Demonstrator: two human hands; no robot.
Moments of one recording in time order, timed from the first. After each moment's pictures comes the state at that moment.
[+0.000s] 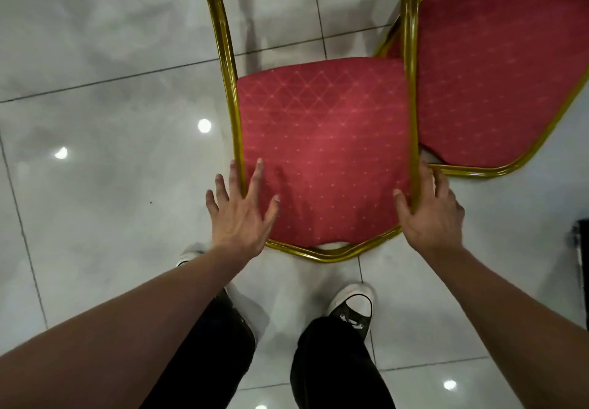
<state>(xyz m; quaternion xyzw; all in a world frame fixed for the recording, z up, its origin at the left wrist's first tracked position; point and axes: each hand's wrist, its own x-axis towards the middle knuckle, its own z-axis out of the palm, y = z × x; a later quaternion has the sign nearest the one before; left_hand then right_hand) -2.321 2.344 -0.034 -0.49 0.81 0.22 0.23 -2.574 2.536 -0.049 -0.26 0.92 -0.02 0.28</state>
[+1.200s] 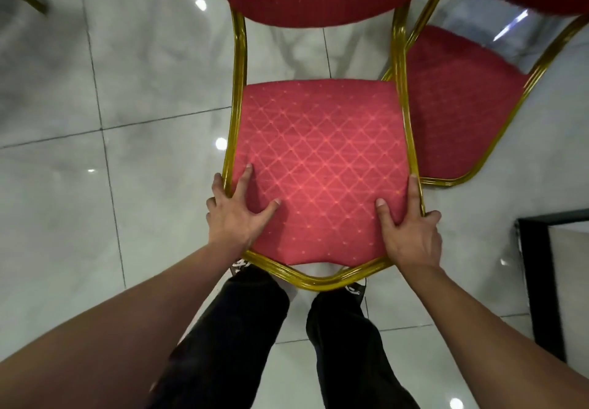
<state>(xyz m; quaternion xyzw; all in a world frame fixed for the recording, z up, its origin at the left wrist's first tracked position) -2.280 2.318 0.174 -0.59 0.73 0.30 0.16 -2.502 2.515 0.173 -0.15 0.93 -0.06 0.32</state>
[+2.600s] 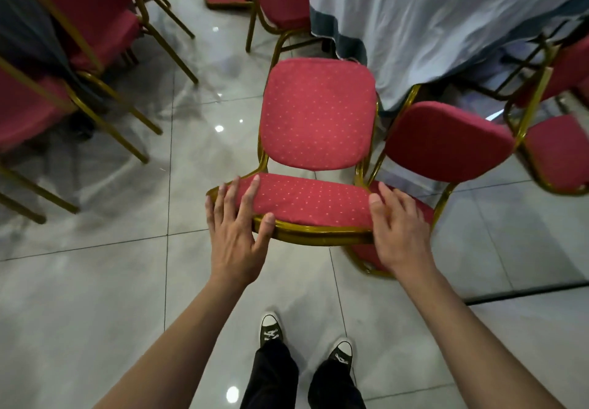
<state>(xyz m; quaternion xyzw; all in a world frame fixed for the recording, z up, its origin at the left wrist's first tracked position) -2.318 2.236 0.608 -0.45 0.85 0.22 -0.17 -2.545 2.384 0.616 -0.30 0.91 -0.20 0.18</state>
